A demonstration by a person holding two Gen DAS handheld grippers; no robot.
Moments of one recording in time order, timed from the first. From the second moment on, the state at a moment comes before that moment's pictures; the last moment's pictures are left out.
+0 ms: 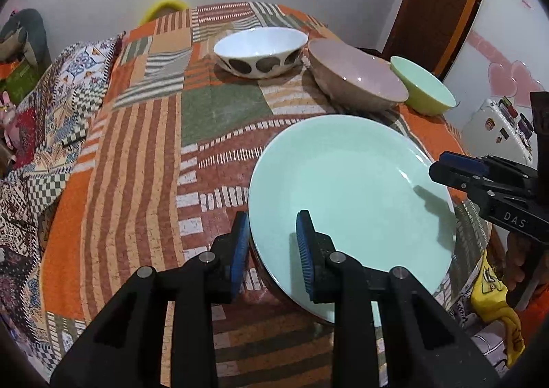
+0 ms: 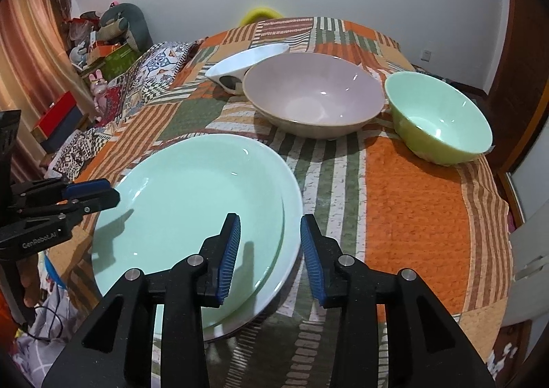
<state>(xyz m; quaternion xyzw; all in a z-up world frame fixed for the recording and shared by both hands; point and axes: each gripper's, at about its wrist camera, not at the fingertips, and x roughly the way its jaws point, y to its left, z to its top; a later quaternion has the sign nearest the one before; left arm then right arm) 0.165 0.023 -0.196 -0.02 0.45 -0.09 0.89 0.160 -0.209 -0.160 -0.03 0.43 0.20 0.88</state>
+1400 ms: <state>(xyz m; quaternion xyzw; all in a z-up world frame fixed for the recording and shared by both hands) 0.339 -0.046 -0.173 -0.04 0.43 -0.14 0.89 0.251 -0.254 -0.151 0.05 0.40 0.19 0.90</state>
